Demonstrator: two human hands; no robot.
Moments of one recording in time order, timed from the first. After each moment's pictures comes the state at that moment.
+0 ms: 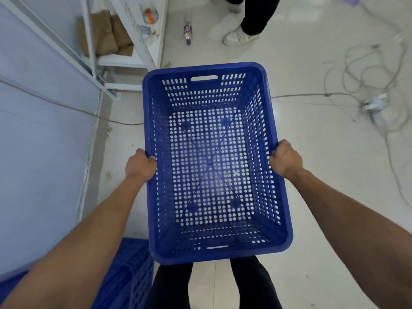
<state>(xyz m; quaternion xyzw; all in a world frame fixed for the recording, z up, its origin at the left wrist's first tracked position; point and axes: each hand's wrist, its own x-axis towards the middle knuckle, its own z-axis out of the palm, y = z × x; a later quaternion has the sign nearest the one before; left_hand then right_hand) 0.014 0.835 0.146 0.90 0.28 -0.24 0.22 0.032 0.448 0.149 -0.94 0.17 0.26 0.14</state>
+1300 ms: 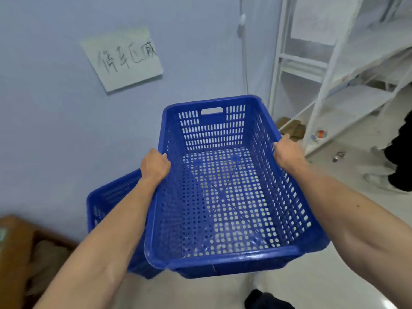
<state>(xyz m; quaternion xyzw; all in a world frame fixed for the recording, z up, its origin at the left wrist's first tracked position) -0.525 0.837 0.541 0.77 0.60 0.17 0.13 -0.192 0.635 0.525 -0.93 -0.32 0.05 0.20</state>
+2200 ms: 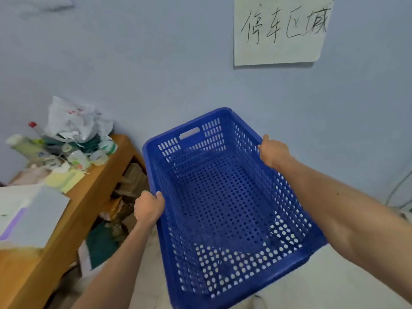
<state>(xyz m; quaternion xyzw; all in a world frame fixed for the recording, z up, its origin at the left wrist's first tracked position) -0.723 0.841 0.477 0.37 0.89 0.17 0.22 -0.365 1.026 0.488 -0.67 -0.74 0.08 0.04</state>
